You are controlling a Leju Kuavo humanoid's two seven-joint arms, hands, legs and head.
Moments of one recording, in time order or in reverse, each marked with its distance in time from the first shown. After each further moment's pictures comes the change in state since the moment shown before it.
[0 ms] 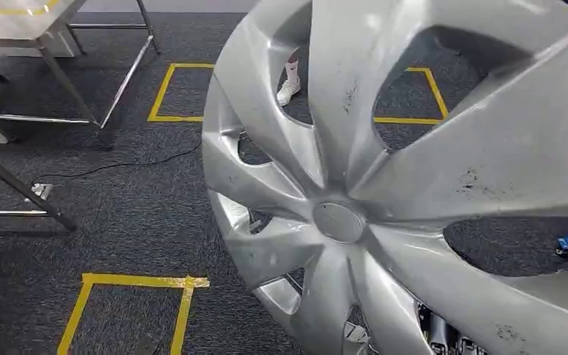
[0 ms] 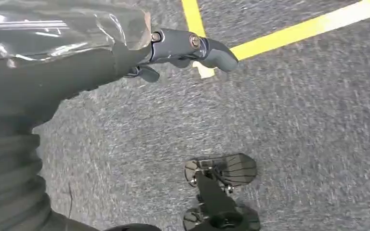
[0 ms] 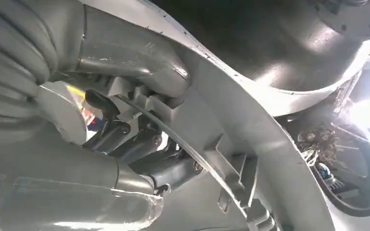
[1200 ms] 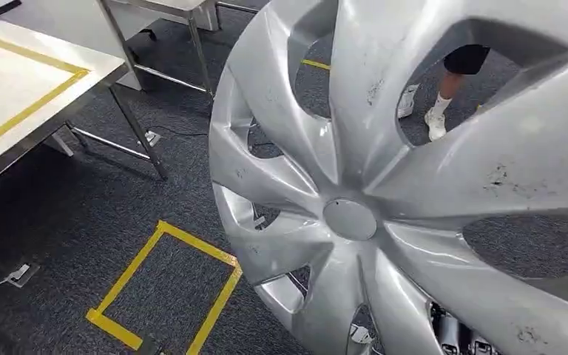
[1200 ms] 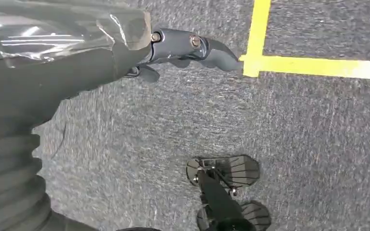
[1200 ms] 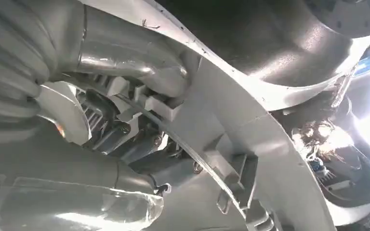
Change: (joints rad) left arm 0.006 0.006 0.005 0.000 -0.012 0.002 0.002; right arm 0.015 0.032 -0.029 -0.008 0.000 0.006 0.000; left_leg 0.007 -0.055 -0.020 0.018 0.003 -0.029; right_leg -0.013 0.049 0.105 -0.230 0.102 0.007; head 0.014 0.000
